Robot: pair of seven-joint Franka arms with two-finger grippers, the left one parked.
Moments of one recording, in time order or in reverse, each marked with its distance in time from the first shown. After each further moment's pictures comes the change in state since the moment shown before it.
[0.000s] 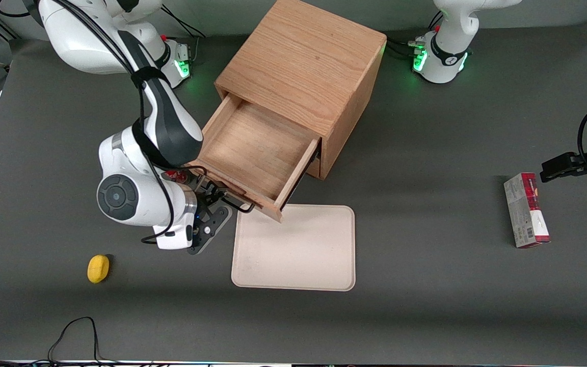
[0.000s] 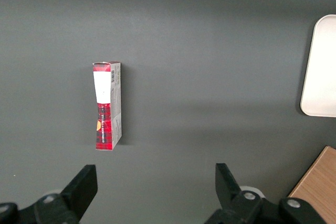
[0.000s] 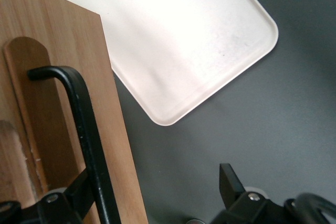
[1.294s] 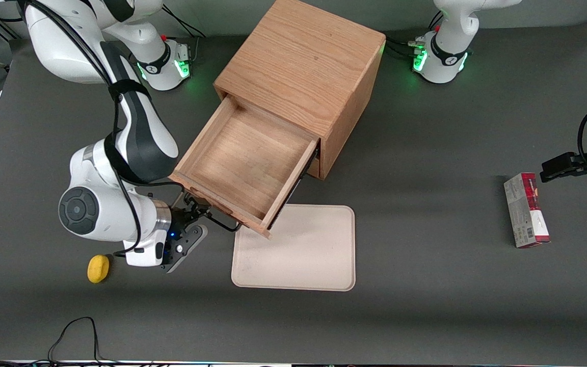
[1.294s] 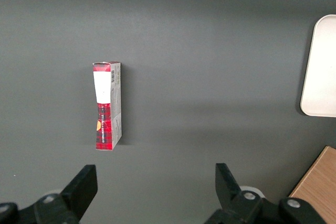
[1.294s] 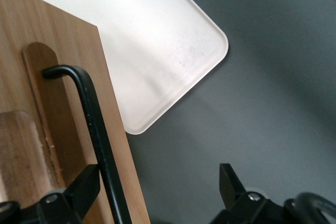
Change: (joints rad) arm -0.071 0.035 -0.001 0.080 0.000 0.024 -0.002
